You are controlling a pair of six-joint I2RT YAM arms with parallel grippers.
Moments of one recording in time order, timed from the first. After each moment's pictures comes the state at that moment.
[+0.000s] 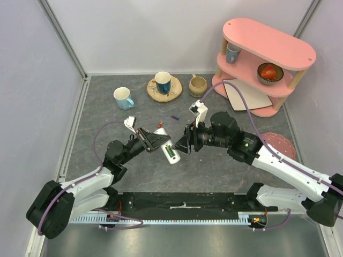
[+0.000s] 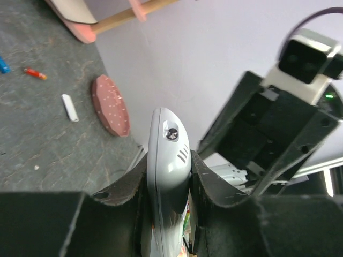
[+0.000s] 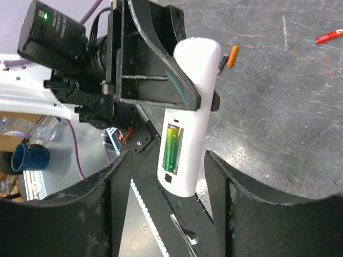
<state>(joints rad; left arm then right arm) -0.58 1.00 0.20 1.01 0.40 -1.32 0.88 1.07 0.94 -0.21 -0.33 0.54</state>
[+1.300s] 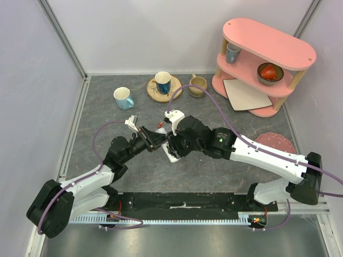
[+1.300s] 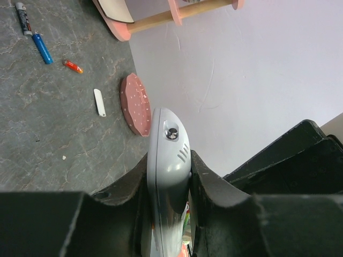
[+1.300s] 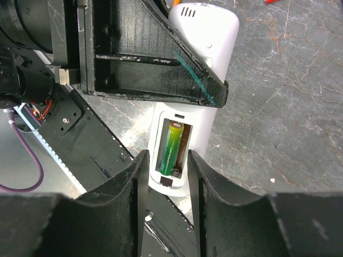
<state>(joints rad) -0.58 1.01 0.26 0.80 0.34 -1.30 1.10 1.36 1.27 -0.61 0.07 0.37</state>
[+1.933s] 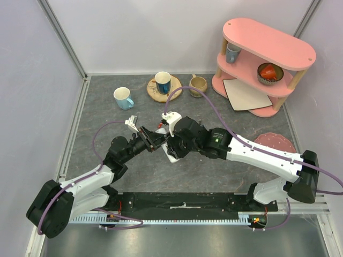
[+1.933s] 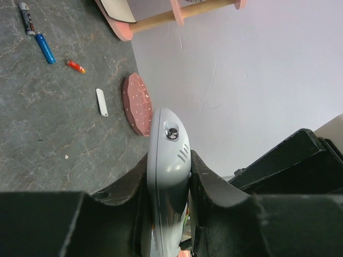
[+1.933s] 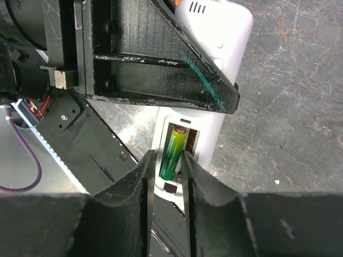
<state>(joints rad) -0.58 1.00 0.26 0.78 0.34 -1.29 1.10 1.39 1.27 -0.61 0.05 0.36</state>
